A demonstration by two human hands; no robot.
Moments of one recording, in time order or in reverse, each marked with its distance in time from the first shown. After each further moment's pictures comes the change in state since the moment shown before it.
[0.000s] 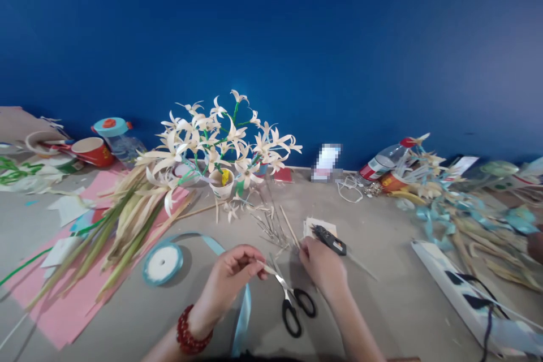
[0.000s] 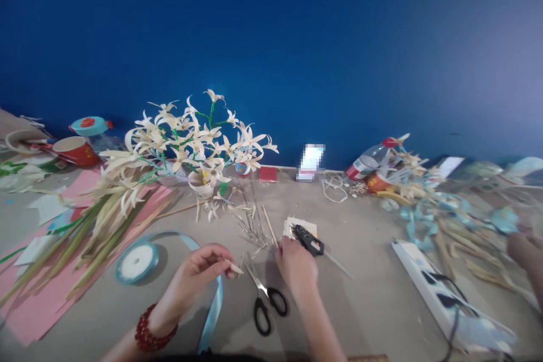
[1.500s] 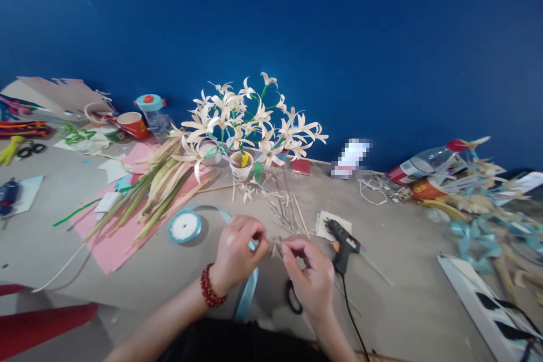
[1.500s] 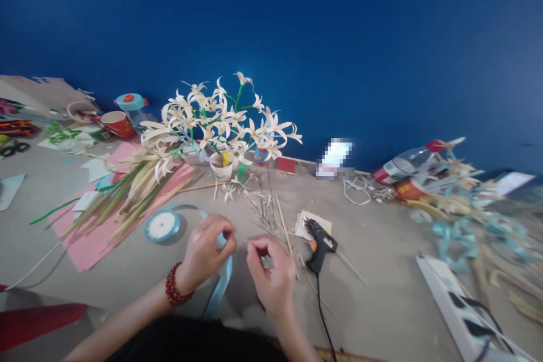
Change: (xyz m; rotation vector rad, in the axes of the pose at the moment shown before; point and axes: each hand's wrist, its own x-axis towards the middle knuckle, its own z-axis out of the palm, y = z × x) left_hand -0.006 0.008 -0.003 1.004 0.338 0.673; right_hand -0.055 -0.062 -0.009 1.026 0.437 -0.446
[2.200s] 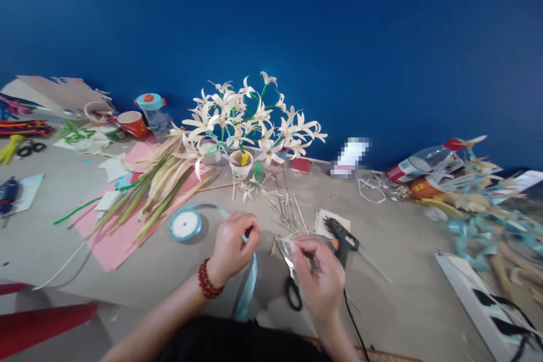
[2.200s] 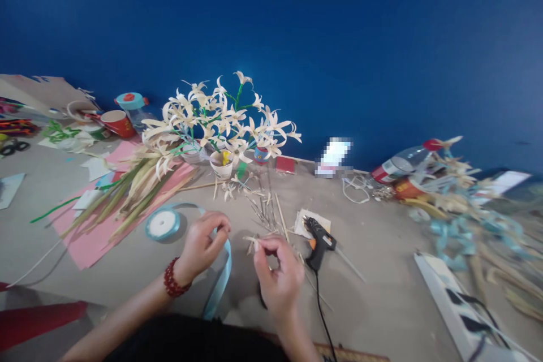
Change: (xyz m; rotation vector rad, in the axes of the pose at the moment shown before) left_hand 0.001 0.004 -0.006 -0.144 -0.094 -0.083; right_hand -0.006 0.000 -0.001 -0.001 0.113 -0.021
